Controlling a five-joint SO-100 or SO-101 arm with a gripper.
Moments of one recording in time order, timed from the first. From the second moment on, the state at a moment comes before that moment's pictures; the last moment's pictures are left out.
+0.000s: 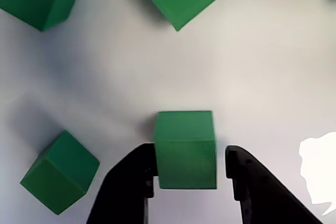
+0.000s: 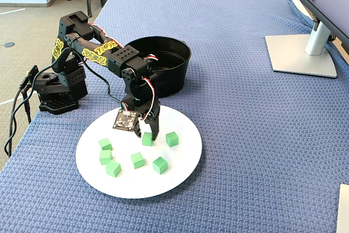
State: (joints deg) arm 33.0 60.2 72.7 69.5 -24.6
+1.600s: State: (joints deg) arm -20.2 104.3 98.5 67.4 0.5
